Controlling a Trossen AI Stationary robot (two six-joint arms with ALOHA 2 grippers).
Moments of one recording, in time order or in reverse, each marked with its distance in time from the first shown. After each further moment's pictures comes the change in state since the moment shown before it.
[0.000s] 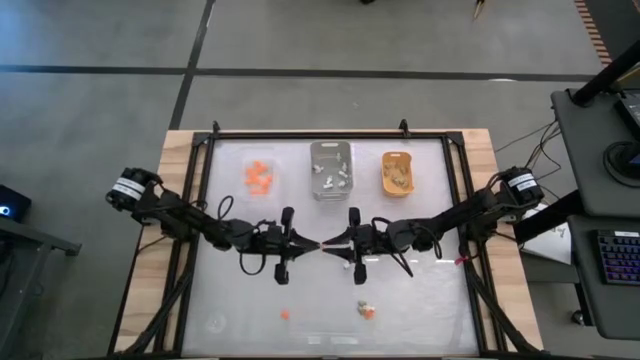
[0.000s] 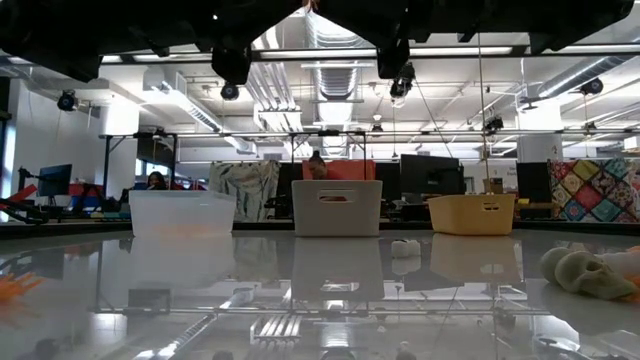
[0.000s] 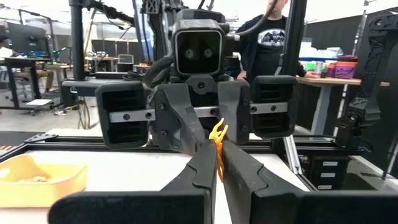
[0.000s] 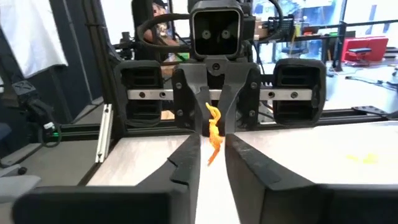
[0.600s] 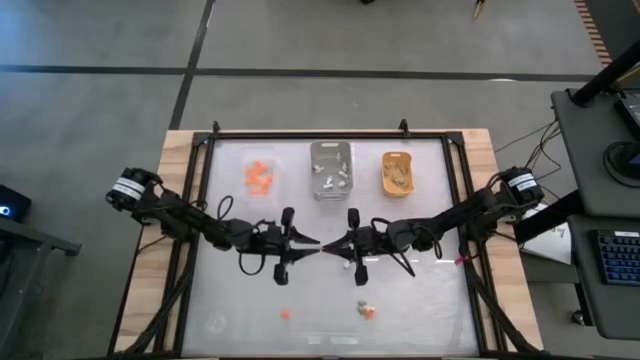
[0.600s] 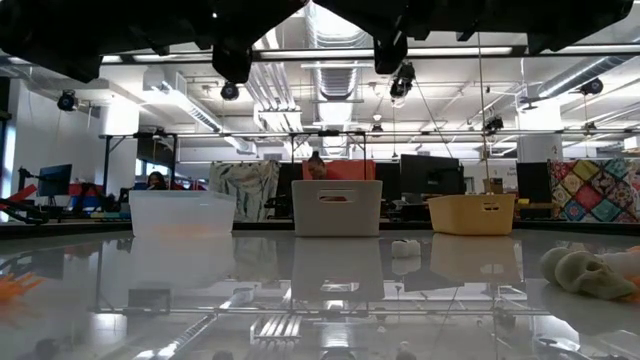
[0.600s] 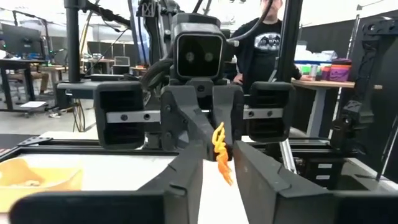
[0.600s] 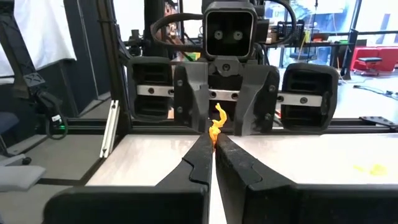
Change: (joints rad) left arm 0.000 0.001 0.000 0.012 0.014 -0.003; right arm 0.000 0.000 0.000 0.006 -0.038 -0.047
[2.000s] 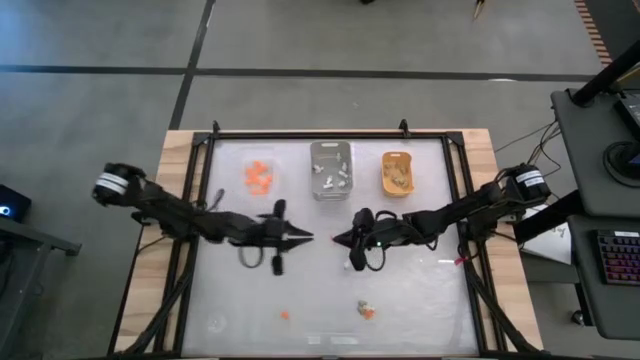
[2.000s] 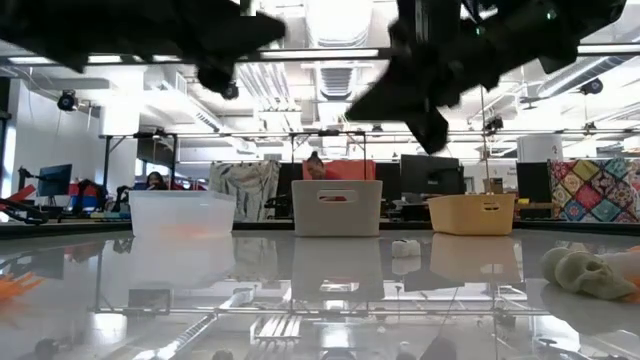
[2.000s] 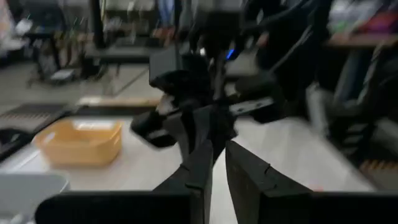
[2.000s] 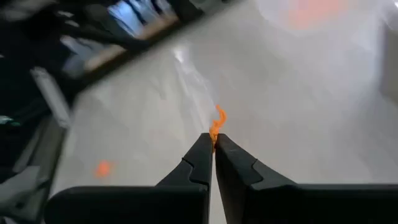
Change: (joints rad) left arm 0.045 -0.154 -0.031 -0.308 -0.042 0.004; right arm -0.065 -0.068 -0.036 -0.485 0.060 0.583
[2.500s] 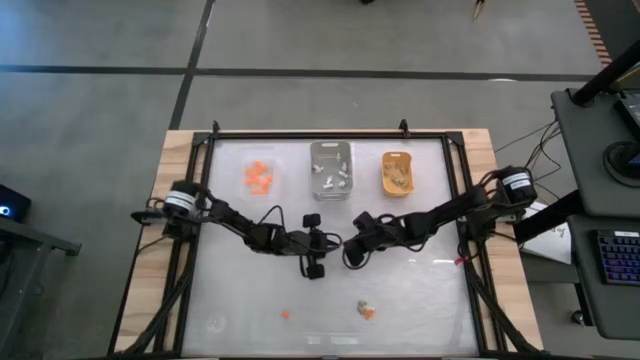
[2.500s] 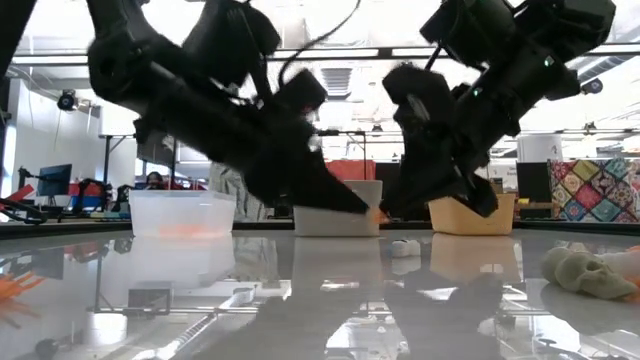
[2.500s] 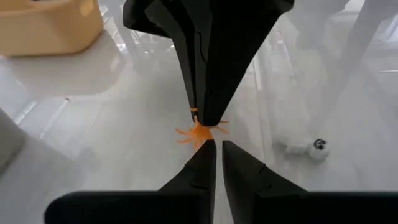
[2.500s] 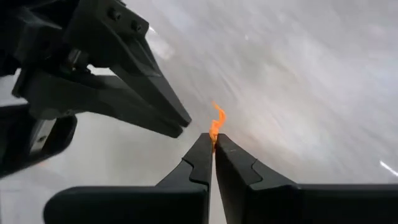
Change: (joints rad) left arm 0.065 0.566 0.321 -0.190 -0.007 -0.019; right arm -0.030 0.108 -0.001 -0.213 -0.052 0.370
